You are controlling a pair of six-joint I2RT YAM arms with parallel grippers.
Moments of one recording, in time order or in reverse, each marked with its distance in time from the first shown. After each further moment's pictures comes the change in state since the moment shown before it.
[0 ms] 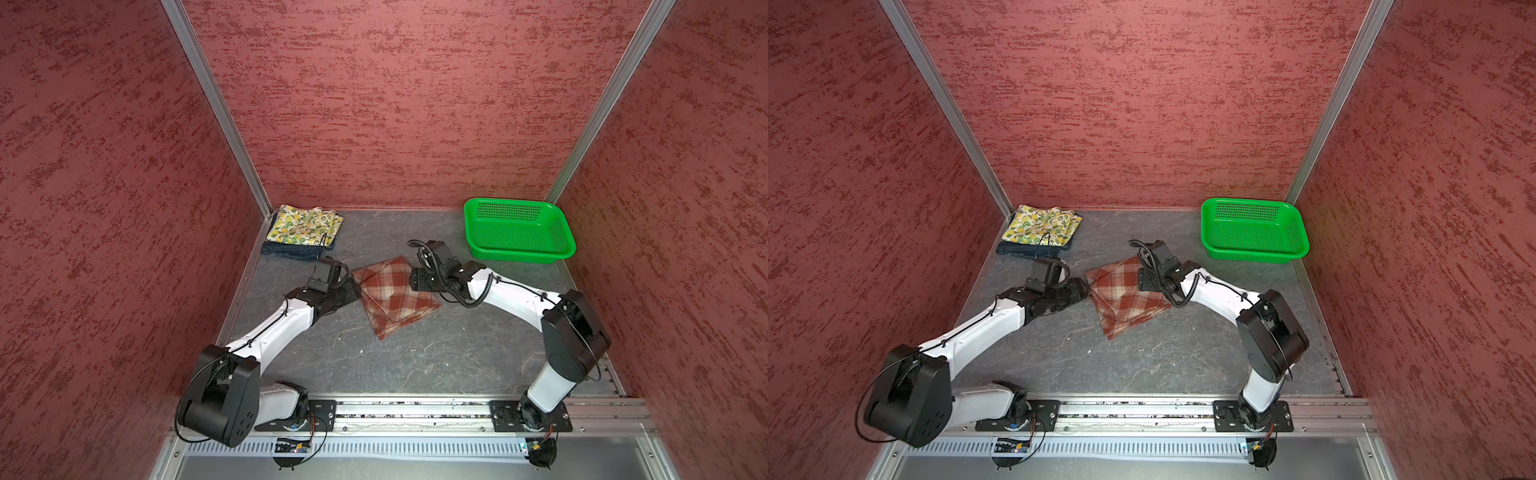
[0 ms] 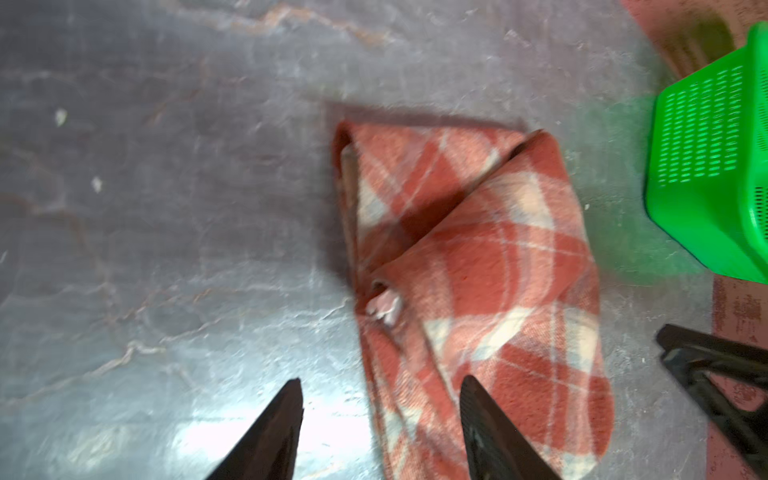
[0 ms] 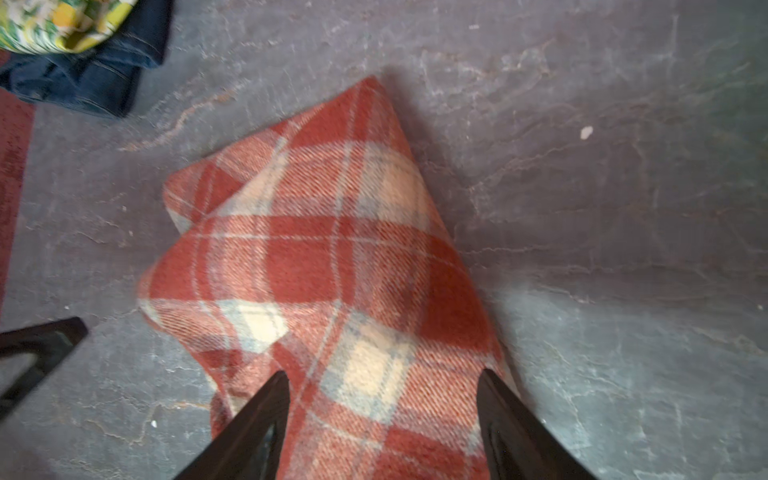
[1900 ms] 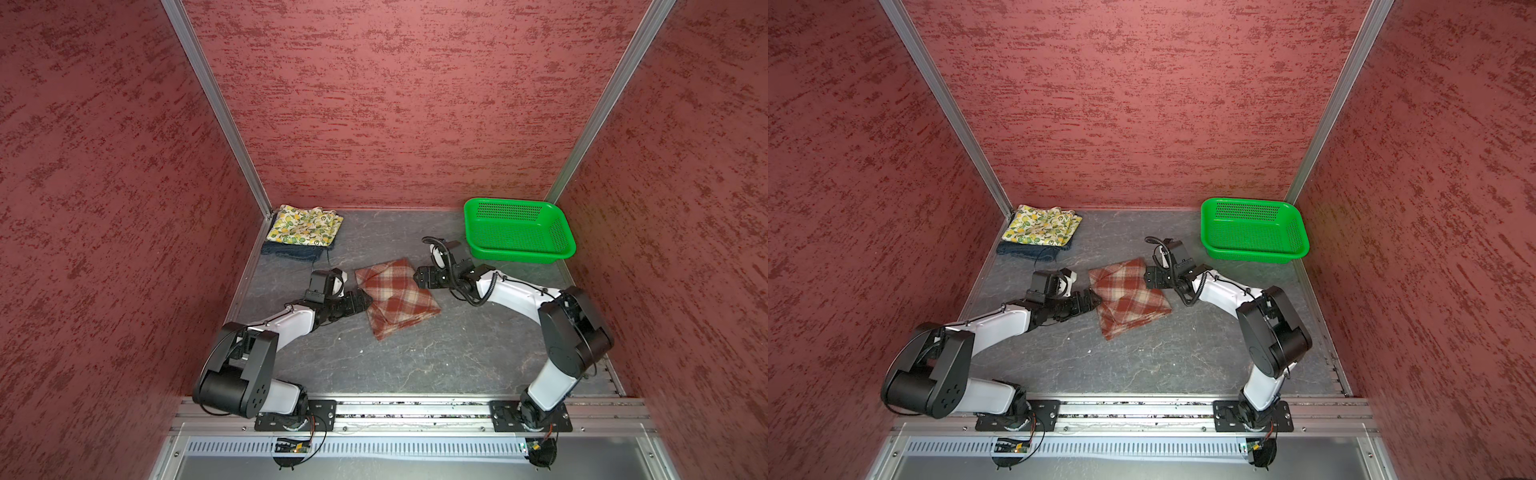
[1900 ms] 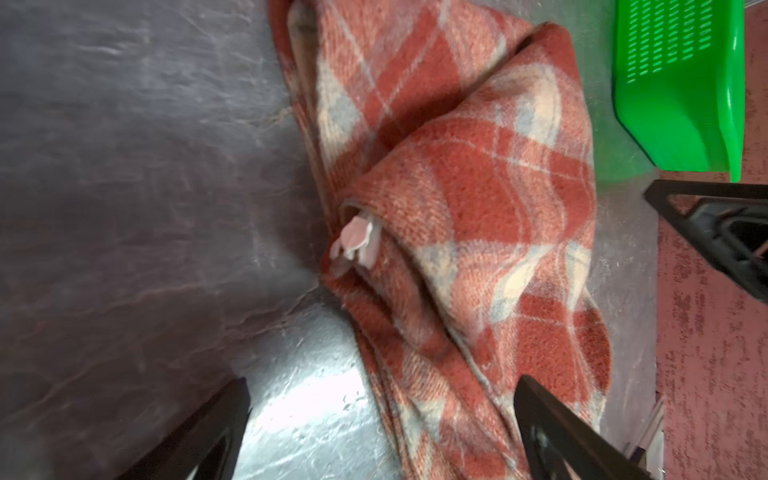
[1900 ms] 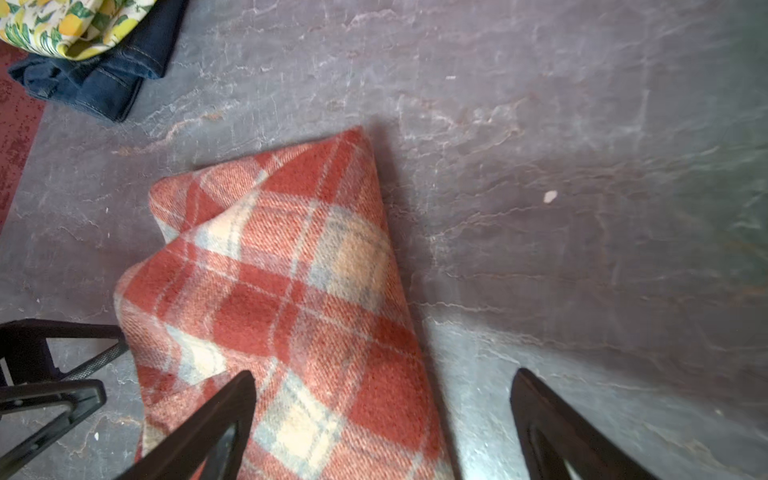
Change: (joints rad) left arm 0.100 0.118 -0.210 0.328 0.328 0.134; right arm -0.122 0.017 -0.115 0.217 -0.117 -0.185
